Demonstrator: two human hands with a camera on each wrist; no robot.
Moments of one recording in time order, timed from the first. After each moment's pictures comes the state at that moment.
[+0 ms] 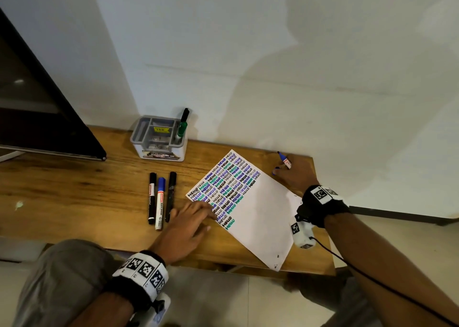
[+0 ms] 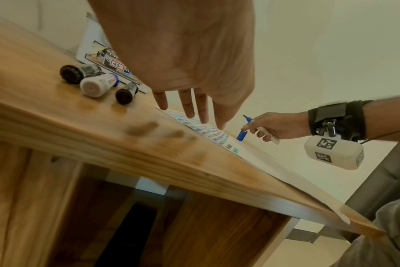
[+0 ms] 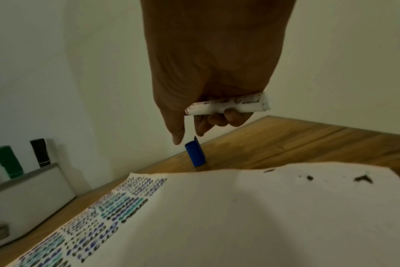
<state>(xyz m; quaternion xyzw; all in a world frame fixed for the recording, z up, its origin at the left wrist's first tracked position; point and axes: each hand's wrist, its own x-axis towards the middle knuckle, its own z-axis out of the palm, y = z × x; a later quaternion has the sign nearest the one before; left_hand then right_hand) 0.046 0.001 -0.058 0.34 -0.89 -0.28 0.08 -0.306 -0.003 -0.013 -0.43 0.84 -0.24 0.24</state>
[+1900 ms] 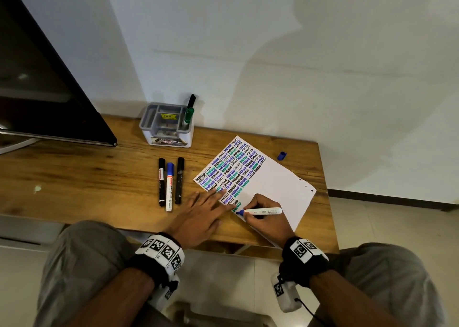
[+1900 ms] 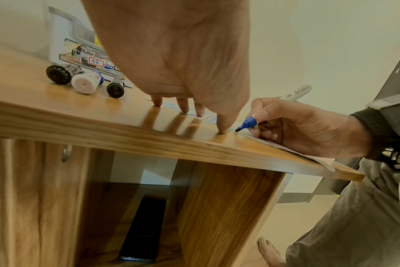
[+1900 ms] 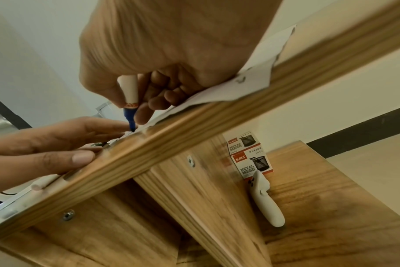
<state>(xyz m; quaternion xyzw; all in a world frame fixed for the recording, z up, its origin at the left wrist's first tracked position) 0.043 0.012 -0.078 0.28 -0.95 -0.13 -0.01 -0.177 0.112 -0.072 -0.49 0.63 -0.45 0.39</state>
